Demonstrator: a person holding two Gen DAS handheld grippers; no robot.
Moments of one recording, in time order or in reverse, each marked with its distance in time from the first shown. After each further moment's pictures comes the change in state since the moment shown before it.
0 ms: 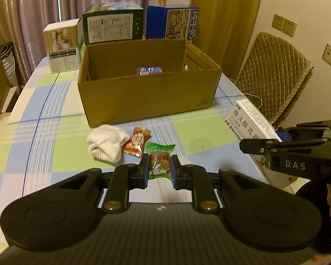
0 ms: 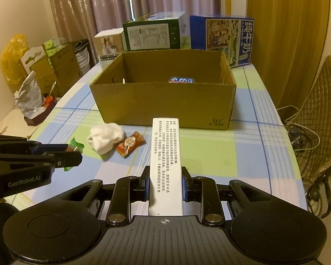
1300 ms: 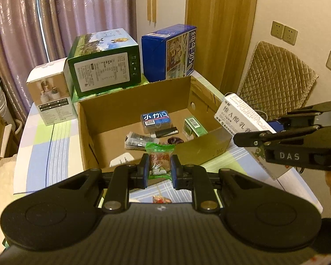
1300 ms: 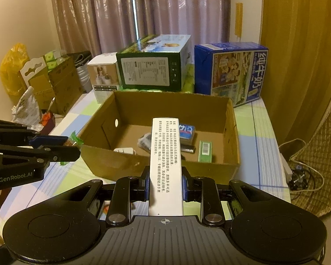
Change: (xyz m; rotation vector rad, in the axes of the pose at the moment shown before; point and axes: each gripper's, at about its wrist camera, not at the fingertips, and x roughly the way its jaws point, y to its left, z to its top) left arm 0.040 0.031 0.133 0.122 -0.031 -0.017; right arm 0.049 -0.026 0.131 -0.056 -0.043 0.030
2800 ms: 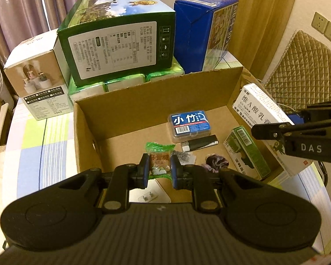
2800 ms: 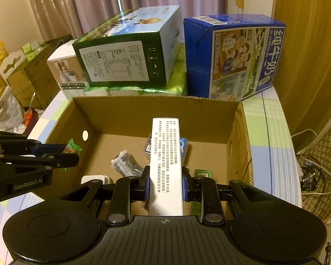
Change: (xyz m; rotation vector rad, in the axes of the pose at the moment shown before) left arm 0.154 0.065 0.061 -0.068 0.183 0.034; right arm 0.138 -0.052 0.077 0.064 0.158 -0.008
